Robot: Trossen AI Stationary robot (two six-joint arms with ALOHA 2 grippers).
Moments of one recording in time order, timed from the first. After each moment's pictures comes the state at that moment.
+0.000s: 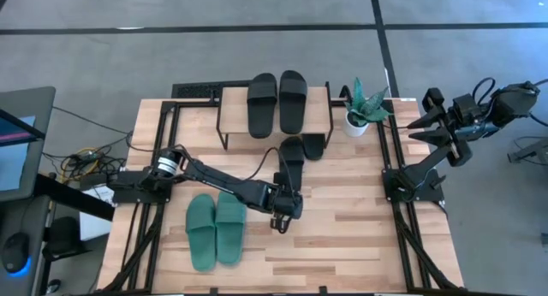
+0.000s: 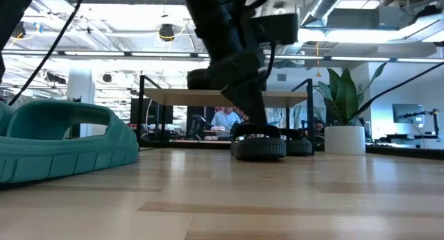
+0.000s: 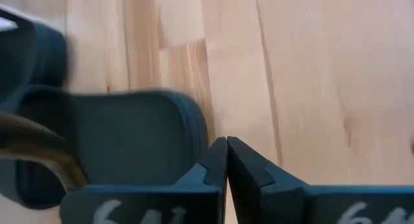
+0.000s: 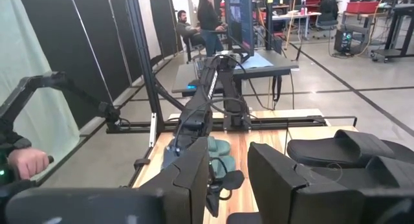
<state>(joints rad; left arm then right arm) -0.24 2.13 1.63 -0.60 -0.36 0.01 0.63 0.56 1.43 -1.01 0.47 0.12</state>
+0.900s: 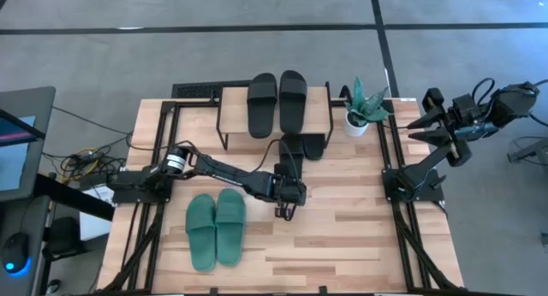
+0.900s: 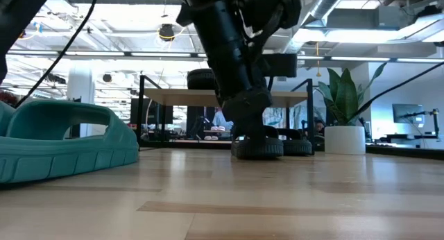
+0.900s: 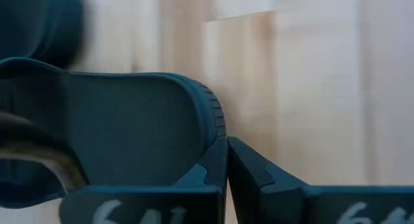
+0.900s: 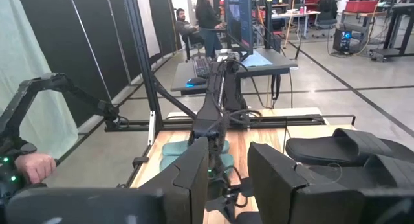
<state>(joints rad) -0.16 2.20 1.63 -0.57 -0.38 0.00 0.63 0.56 1.43 -1.02 0.47 0.12</state>
